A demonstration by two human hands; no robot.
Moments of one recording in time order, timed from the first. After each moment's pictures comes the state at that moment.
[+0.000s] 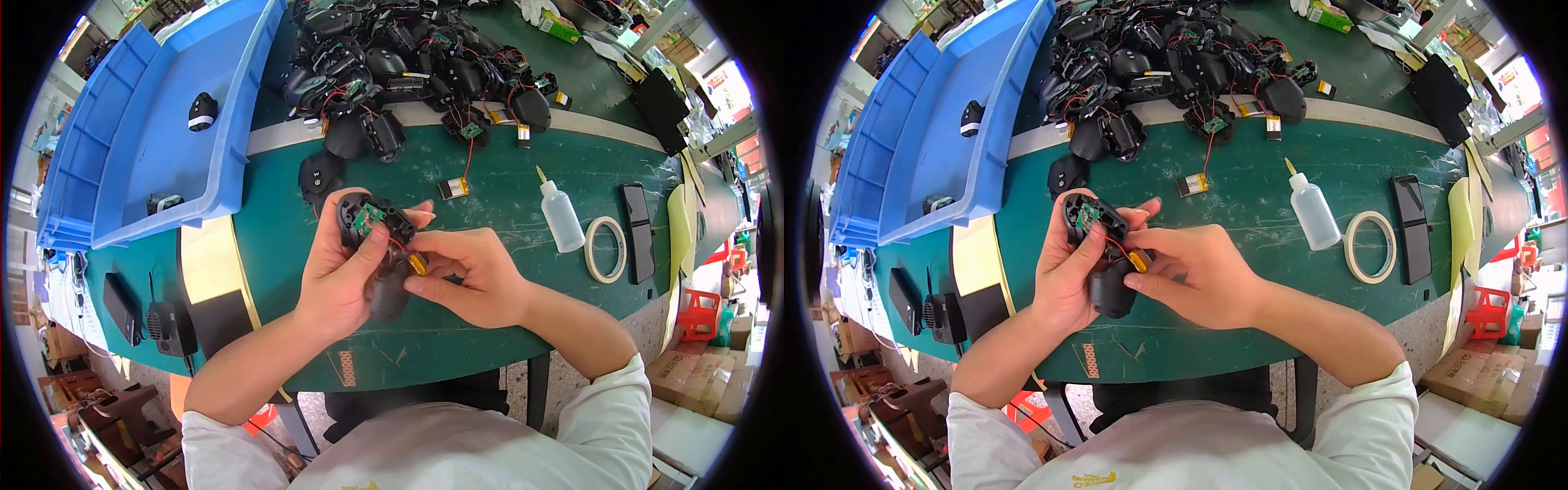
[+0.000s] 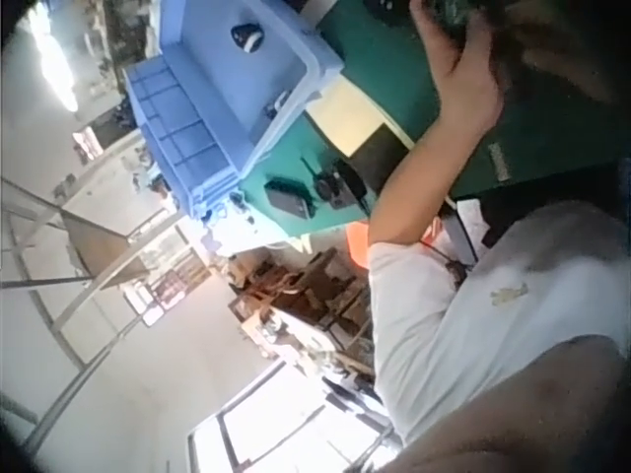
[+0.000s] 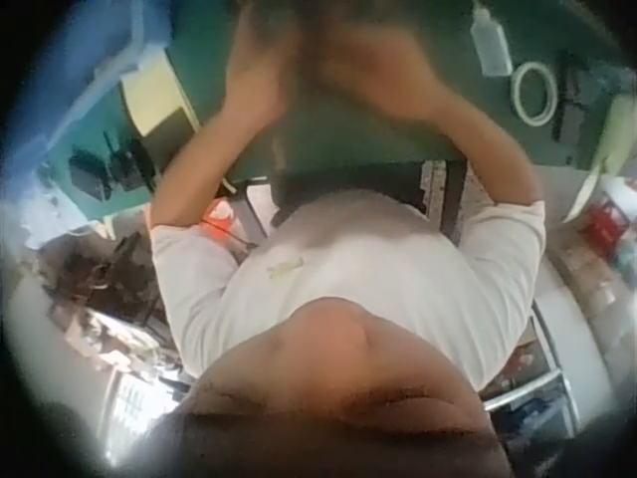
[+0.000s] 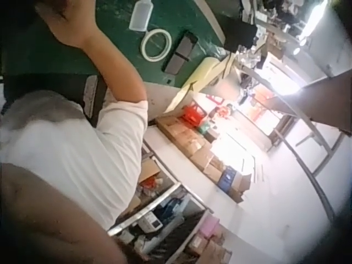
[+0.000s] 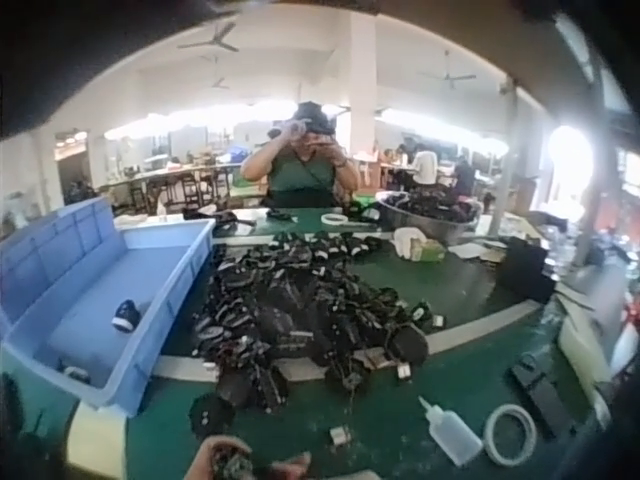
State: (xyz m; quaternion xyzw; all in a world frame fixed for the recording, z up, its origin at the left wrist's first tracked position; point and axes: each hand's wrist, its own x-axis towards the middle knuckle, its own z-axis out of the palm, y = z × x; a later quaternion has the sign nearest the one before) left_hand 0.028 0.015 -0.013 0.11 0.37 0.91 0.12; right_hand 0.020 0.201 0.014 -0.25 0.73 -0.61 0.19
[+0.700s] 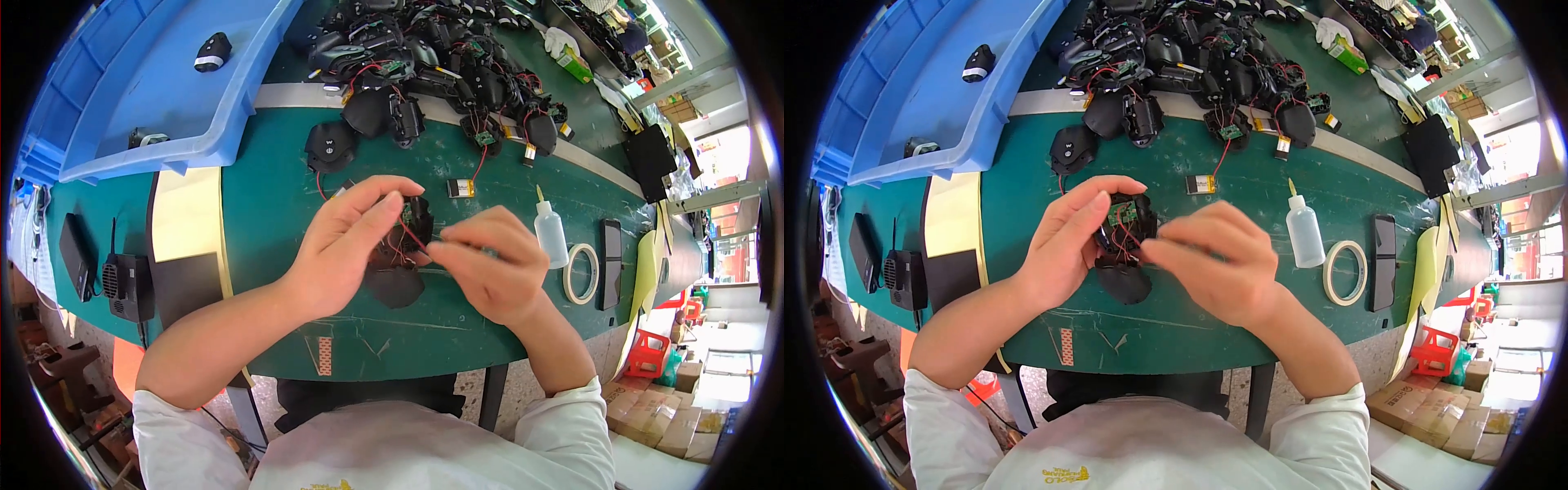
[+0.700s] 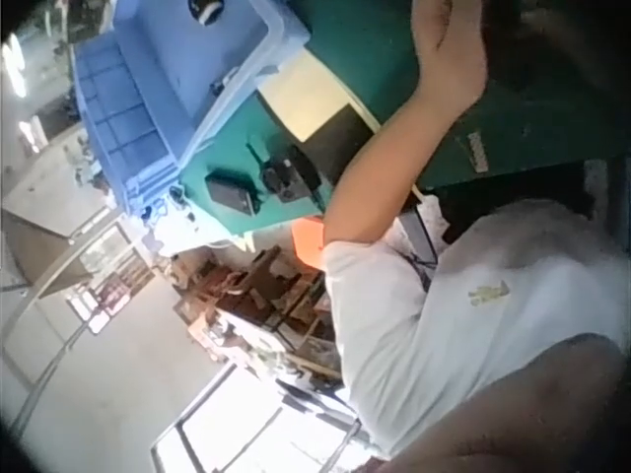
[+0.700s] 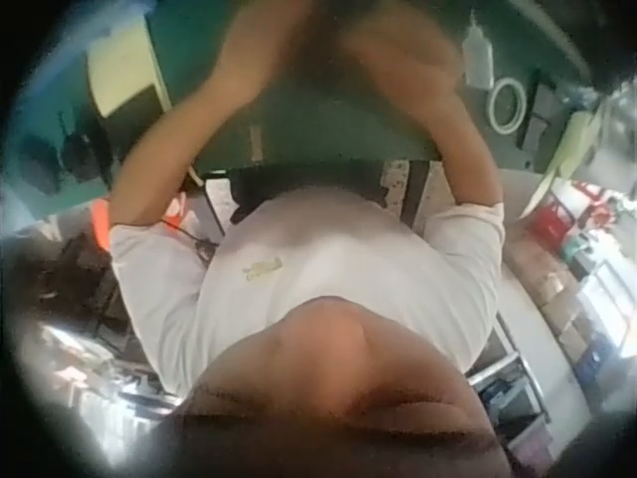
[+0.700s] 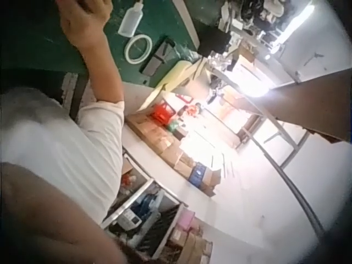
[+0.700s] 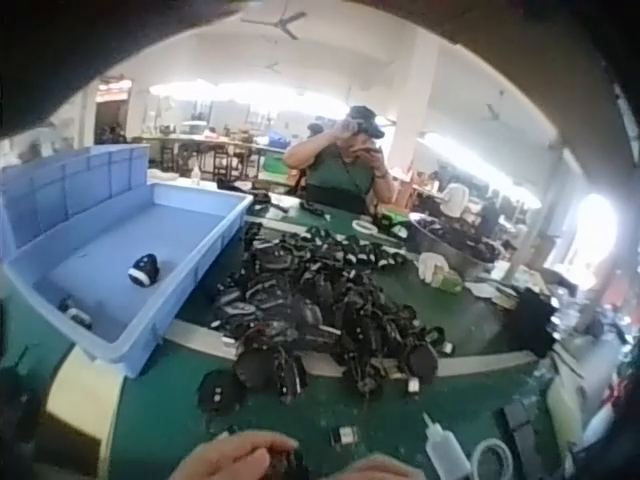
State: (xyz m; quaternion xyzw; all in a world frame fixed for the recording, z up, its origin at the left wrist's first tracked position) left_hand 0.026 0.004 0.008 0.00 0.40 0.89 0.21; right_hand 0.005 0.212 0.012 -0.44 0.78 -0.39 -0.22
